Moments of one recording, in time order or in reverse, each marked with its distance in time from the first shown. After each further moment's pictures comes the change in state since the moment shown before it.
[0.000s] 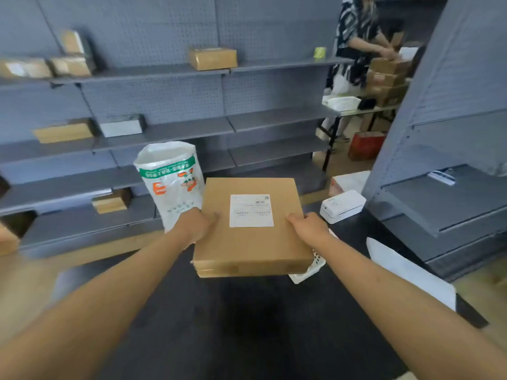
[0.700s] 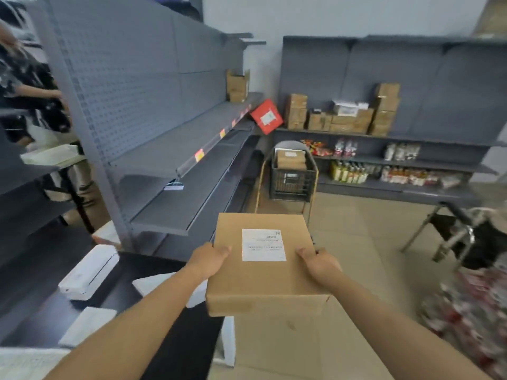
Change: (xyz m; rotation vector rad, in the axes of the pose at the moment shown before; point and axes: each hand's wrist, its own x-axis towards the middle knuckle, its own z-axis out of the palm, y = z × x) left_hand -0.238 0.322 0.360 0.242 -0.755 0.774; right_hand -0.238 0.335 -0.331 0.285 0.823 0.681
